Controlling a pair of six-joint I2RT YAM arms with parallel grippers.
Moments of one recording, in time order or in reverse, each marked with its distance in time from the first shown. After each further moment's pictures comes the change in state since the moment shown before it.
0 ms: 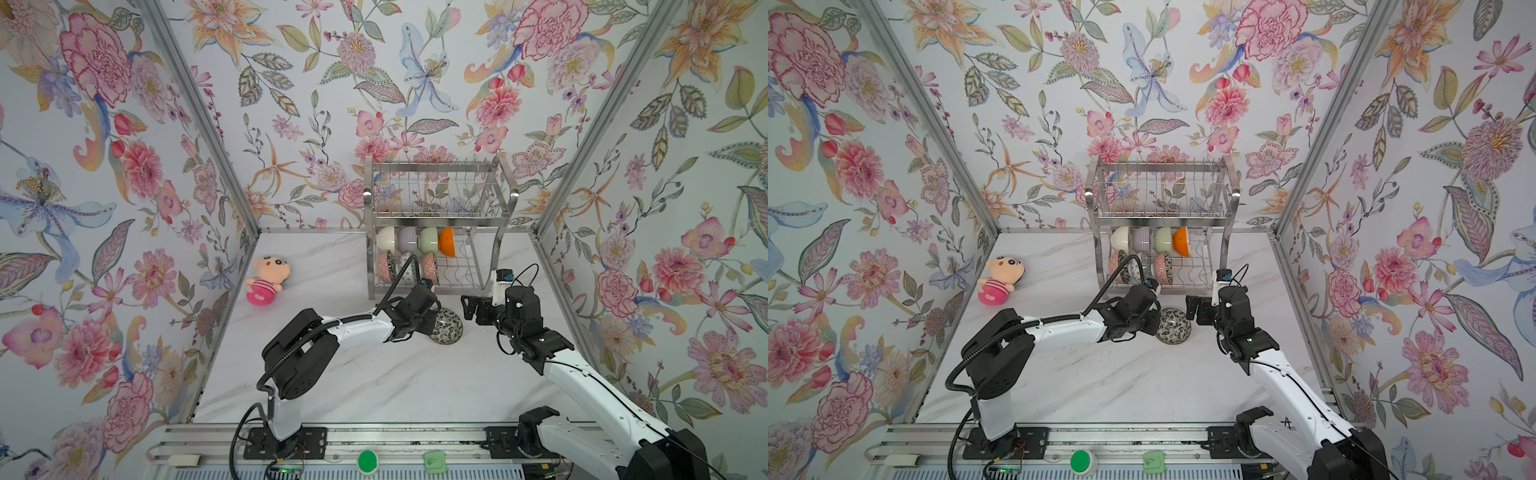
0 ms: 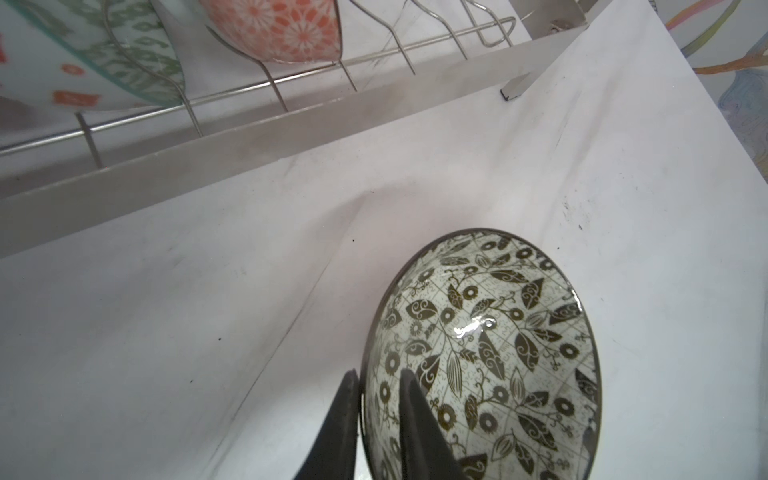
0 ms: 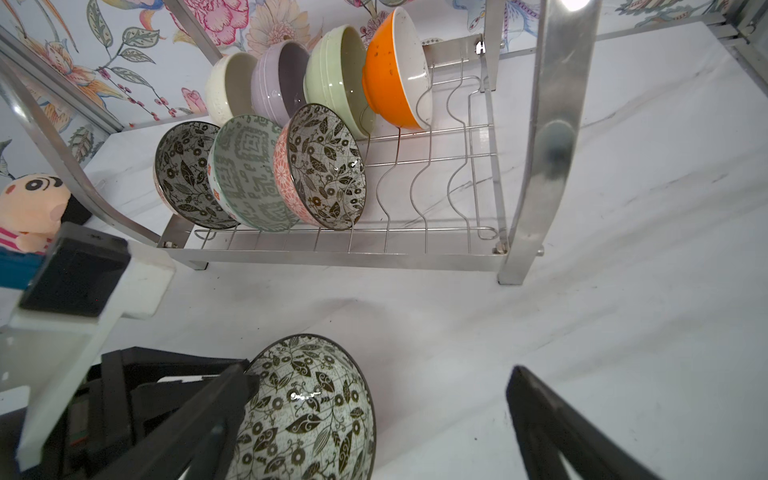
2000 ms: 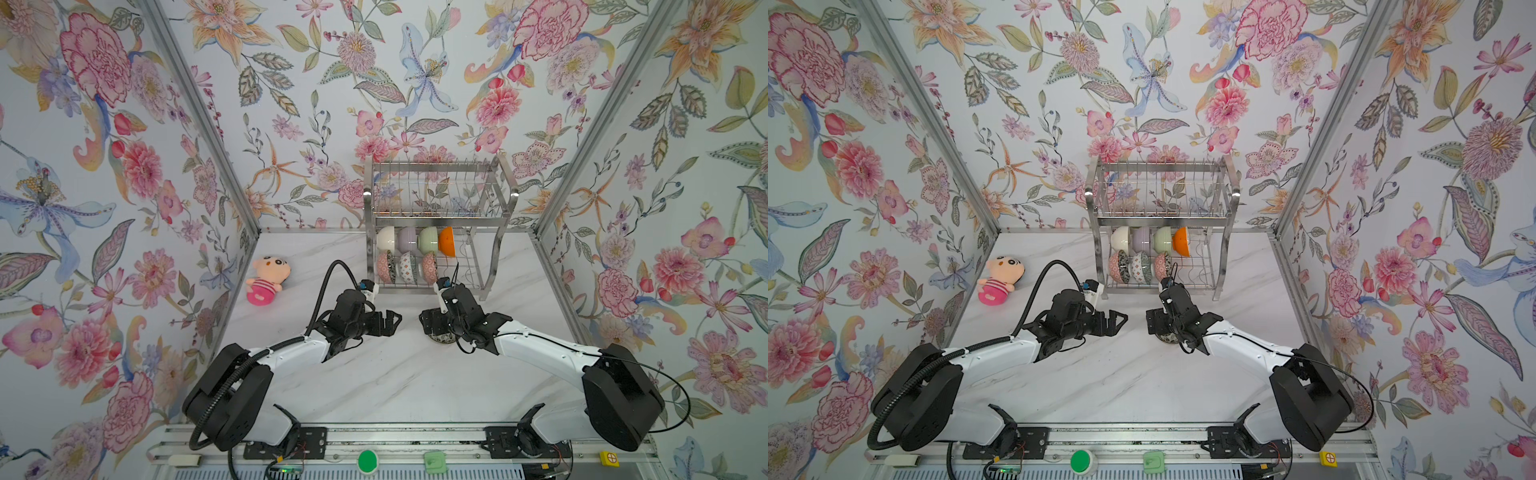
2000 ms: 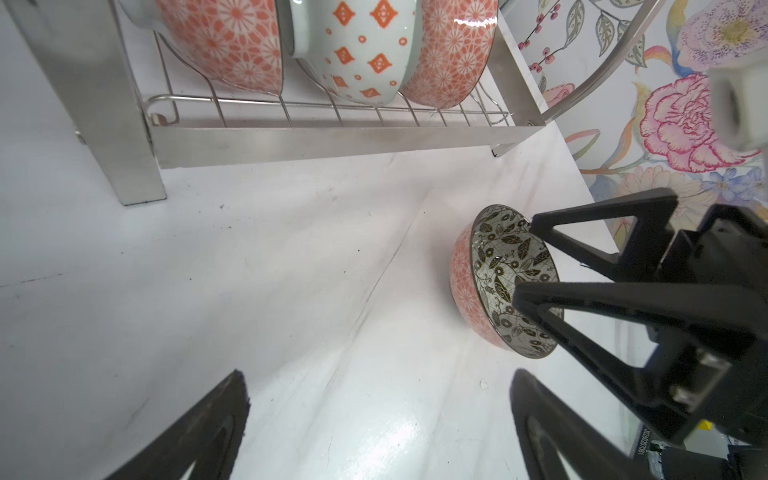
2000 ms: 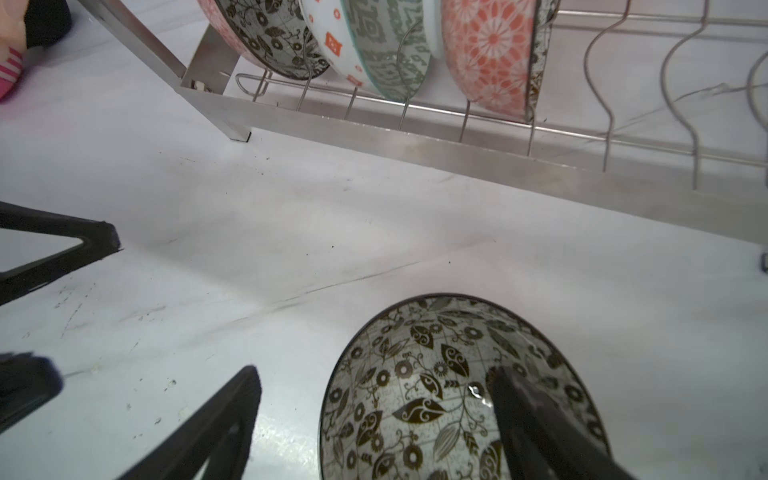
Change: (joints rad) left arm 0.321 -0.465 -0.571 0.323 0.324 -0.047; right arm 0.354 0.438 0.184 -0.029 0.087 0.047
